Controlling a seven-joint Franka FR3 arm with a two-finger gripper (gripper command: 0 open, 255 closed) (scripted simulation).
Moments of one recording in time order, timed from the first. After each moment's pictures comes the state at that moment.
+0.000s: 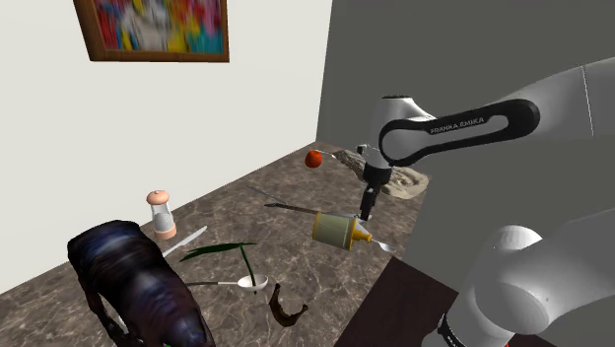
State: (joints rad) arm -0.06 -0.60 -0.19 -2.69 -0.11 2.07 -0.37
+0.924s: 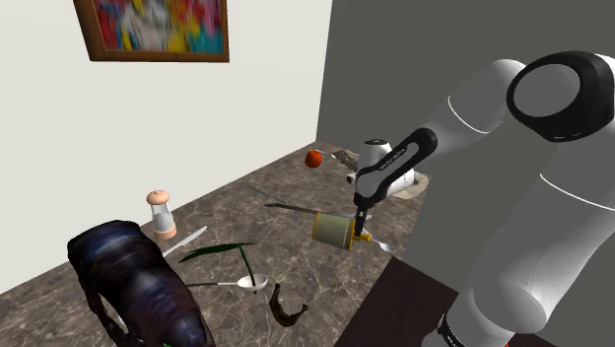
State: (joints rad) arm -0.08 -0.06 -0.35 -2.65 -0.15 2.59 -0.64
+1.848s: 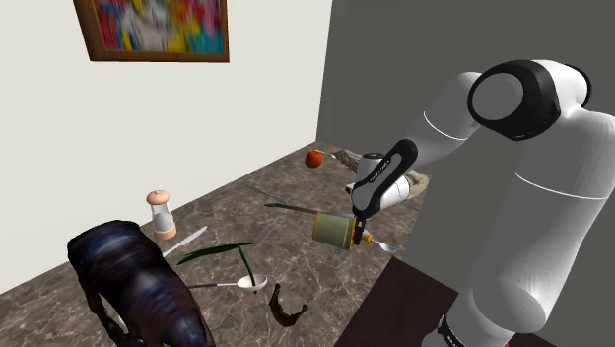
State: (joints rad) arm -0.09 0.09 -0.35 -2.65 -0.08 2.74 -0.72
